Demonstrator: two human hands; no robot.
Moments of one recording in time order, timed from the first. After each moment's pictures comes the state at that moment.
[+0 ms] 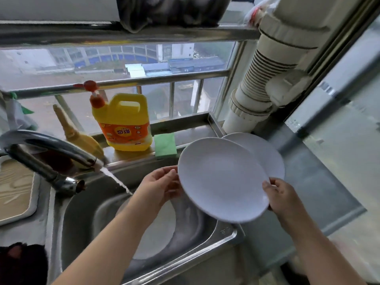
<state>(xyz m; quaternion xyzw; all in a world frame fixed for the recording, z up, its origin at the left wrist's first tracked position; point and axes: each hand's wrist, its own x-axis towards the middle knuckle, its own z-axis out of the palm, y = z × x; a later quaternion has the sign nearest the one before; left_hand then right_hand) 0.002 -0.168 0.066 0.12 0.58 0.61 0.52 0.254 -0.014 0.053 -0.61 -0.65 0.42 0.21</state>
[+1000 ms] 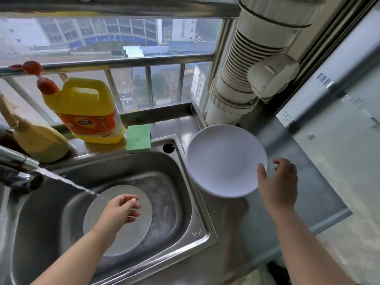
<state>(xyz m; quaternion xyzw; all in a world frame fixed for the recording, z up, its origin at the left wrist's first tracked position) 0.009 -0.182 -0.038 0.06 0.77 0.44 0.46 0.271 0.061 0.029 -0.65 -0.72 0.10 0.25</state>
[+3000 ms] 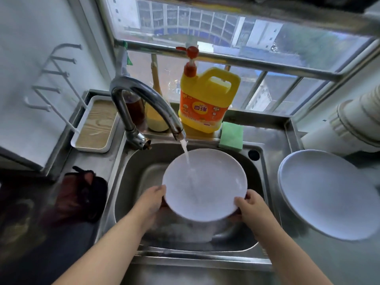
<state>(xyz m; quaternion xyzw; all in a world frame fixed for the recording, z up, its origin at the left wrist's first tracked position) -0.039 -0.279 -0.030 -0.16 0.67 0.58 0.43 0.107 -0.089 -0.005 -0.48 -0.66 0.58 -0.02</state>
